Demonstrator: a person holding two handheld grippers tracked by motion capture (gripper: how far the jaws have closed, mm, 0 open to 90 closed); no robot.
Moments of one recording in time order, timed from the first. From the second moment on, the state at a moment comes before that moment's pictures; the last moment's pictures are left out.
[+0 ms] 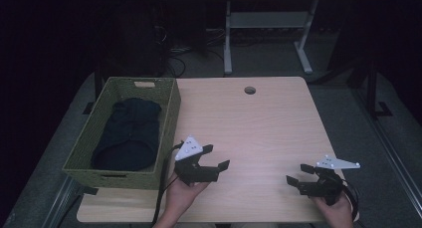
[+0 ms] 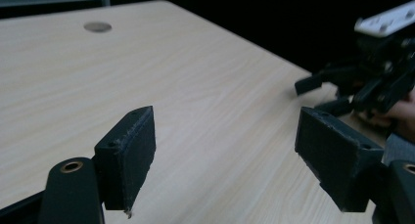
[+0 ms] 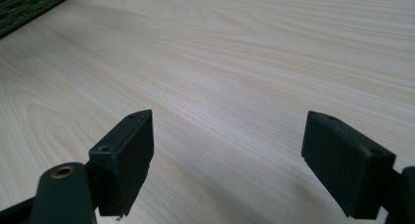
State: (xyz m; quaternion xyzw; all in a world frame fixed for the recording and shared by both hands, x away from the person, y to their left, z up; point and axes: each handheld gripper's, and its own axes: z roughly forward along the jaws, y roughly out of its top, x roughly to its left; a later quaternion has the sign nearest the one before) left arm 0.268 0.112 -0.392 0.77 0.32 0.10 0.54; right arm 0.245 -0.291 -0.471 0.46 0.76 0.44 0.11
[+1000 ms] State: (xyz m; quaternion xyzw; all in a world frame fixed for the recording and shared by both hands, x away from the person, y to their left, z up) left arm 0.299 0.214 -0.324 0.76 0.37 0.11 0.52; right arm 0.241 -0.276 -0.465 0.44 0.77 0.44 0.11
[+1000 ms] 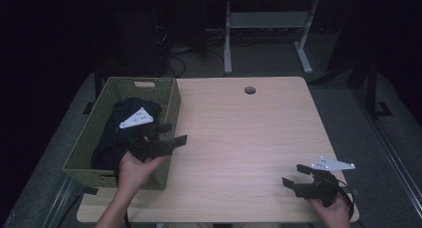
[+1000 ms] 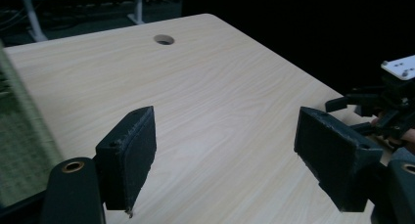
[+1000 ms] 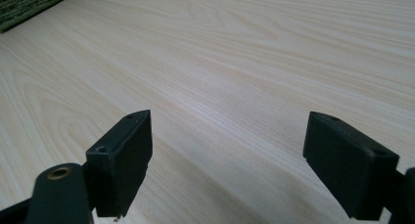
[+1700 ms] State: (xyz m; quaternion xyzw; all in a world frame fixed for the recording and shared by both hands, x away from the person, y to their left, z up) left arm 0.340 0.305 -0.335 0.73 0.45 0.09 0.51; right arm 0.241 -0.275 -0.466 0.43 0.78 0.44 0.12
